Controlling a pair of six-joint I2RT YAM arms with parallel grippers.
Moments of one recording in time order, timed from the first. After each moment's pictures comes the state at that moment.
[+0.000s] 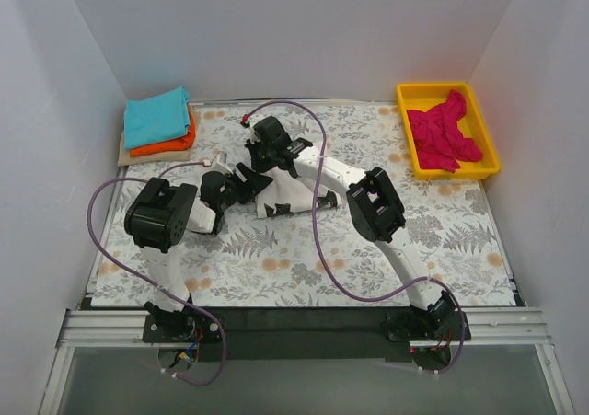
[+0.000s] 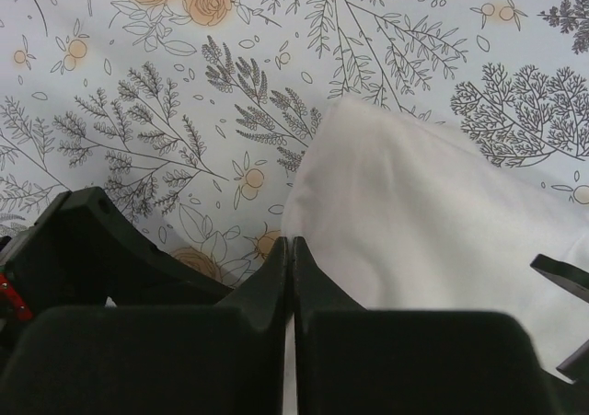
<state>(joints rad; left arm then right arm) -0.25 1.94 0.63 1.00 0.35 -0.90 0.79 2.44 2.11 -0.34 -0.08 0.18</state>
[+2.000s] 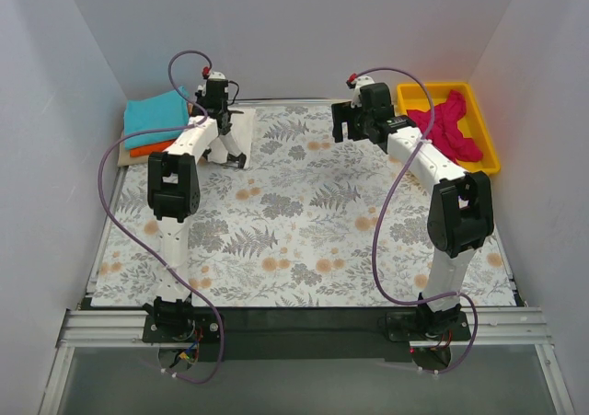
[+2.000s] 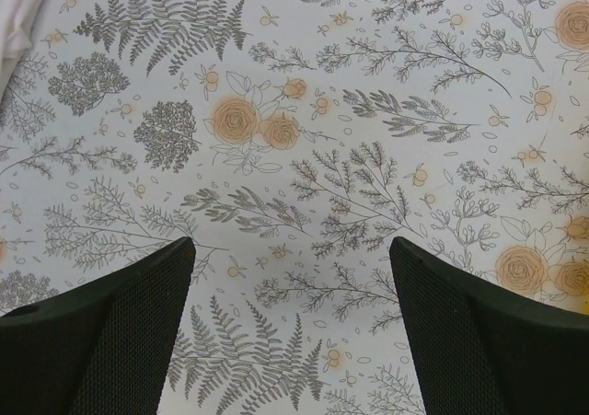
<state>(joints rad) -0.16 2.37 2.02 -0.27 -0.63 0.10 0.37 1.88 1.59 -0.33 -0.03 0.09</state>
